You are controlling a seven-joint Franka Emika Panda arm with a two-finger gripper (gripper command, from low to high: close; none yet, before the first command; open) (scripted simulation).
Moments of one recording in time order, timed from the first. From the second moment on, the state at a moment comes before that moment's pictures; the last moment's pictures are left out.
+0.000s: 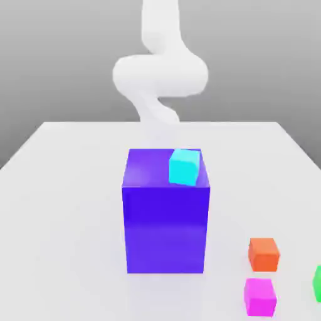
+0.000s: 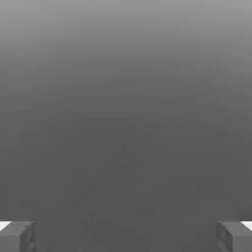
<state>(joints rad) 0.07 -0.71 -0.04 -2.31 0.03 2.33 0.69</state>
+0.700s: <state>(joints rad) 0.45 0.05 -0.11 -2.37 0.23 2.58 -0.21</state>
